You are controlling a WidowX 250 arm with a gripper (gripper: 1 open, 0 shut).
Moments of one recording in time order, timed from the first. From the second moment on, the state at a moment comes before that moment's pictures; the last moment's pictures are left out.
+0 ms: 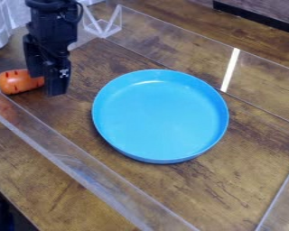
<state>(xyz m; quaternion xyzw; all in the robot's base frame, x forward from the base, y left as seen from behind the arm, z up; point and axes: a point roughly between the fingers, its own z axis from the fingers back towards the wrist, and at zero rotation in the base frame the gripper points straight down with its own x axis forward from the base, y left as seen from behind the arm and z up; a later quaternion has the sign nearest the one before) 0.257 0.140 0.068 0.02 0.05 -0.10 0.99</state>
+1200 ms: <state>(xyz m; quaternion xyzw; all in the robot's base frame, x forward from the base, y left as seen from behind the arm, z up) 0.267 0.156 0.072 0.01 0.01 -0.06 1.00</state>
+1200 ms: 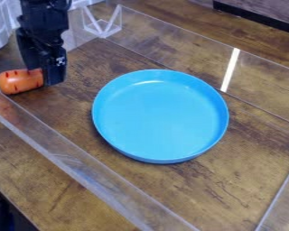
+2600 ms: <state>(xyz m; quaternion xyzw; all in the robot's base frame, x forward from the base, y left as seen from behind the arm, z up) 0.270 0.186 0.023 0.05 0.00 -0.05 1.00</state>
